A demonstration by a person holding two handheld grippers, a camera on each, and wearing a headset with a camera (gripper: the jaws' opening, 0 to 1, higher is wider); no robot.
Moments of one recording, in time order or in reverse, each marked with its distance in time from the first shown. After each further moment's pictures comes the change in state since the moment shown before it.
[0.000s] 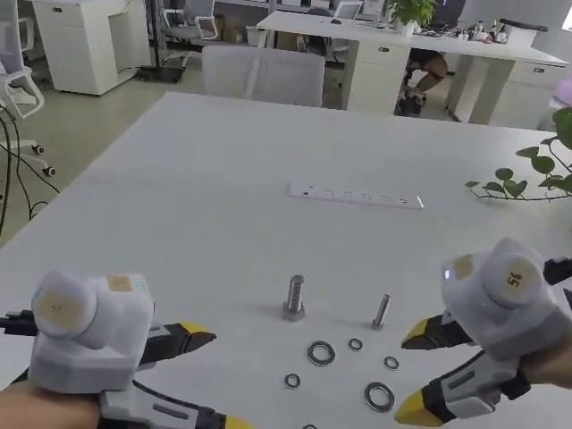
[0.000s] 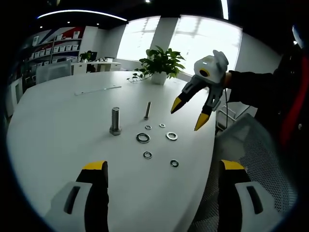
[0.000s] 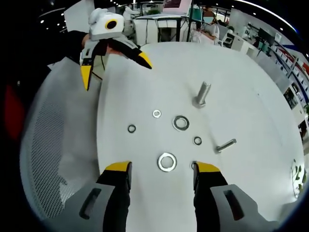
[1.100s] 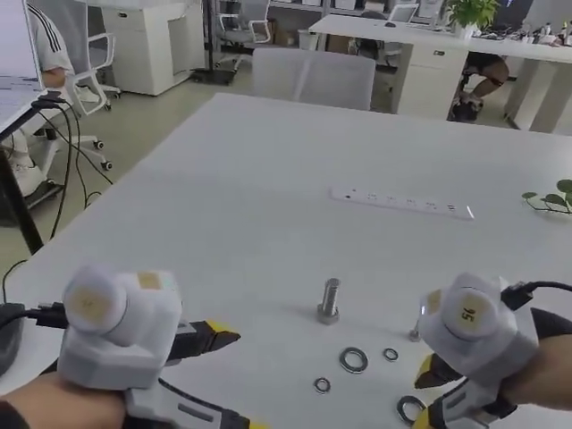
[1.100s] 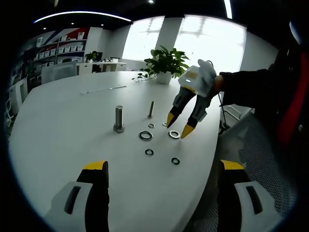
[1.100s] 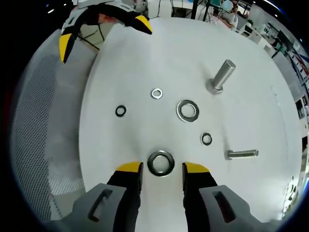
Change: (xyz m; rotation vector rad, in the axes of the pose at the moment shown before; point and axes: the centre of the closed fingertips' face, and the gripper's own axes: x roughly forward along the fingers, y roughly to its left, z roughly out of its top) left arm -0.005 -0.004 -0.005 -0.004 0.002 0.060; right arm 0.047 -0.010 -0.020 -0.124 0.194 0.037
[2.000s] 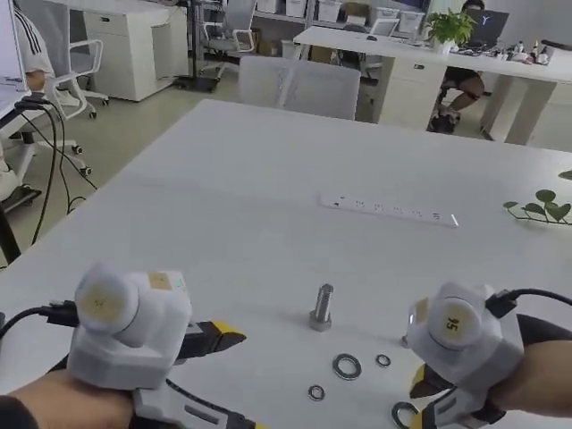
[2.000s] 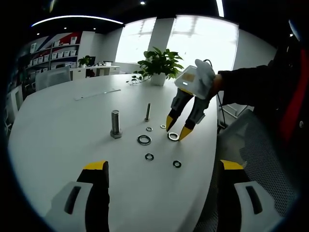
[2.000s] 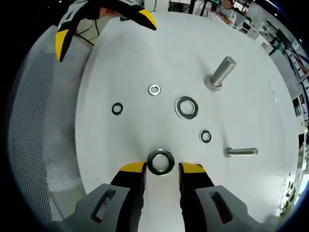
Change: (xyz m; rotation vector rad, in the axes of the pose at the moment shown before) left arm 0.010 0.006 0.005 0.055 -0.016 -0.043; right arm 0.002 -0.001 -0.002 0.016 0.049 -0.034
